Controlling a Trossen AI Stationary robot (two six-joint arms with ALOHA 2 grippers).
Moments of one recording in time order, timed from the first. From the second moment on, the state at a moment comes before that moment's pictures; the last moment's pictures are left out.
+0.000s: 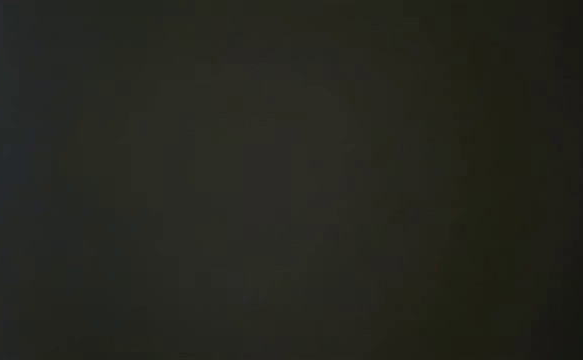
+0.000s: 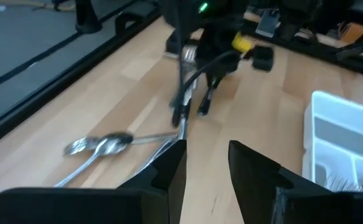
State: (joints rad) left arm 0.22 0.97 0.61 -0.12 -0.12 -0.20; right arm -0.40 1.98 1.35 -0.94 -0.13 -0.51
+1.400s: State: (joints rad) left arm 0.26 0.89 0.61 -0.52 -0.12 -0.34; right arm 0.11 1.97 1.63 -0.74 -0.33 0.05
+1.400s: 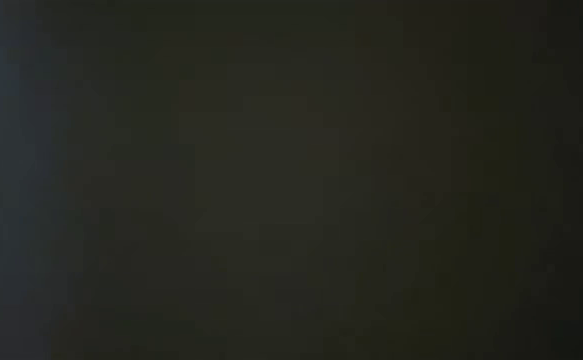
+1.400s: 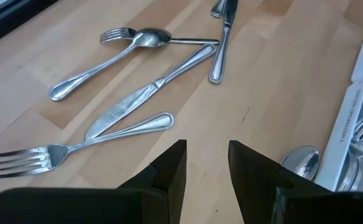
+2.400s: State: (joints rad) left arm 0.26 0.89 0.61 -0.61 -0.11 -0.40; right arm 0.24 2.08 1.63 -0.44 -0.19 0.18
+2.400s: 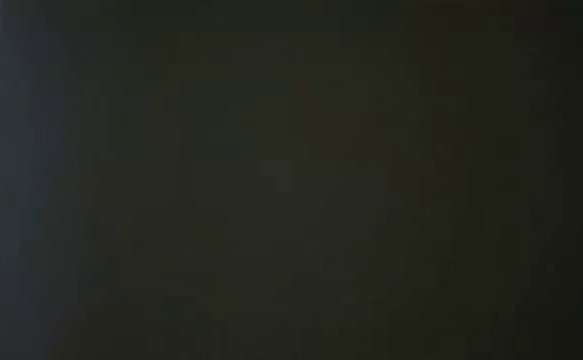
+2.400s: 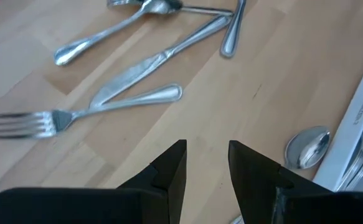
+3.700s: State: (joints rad) left arm 0.21 0.89 0.61 -0.72 0.12 -0.18; right arm 0.24 2.07 2.07 -0.99 -0.06 0.08
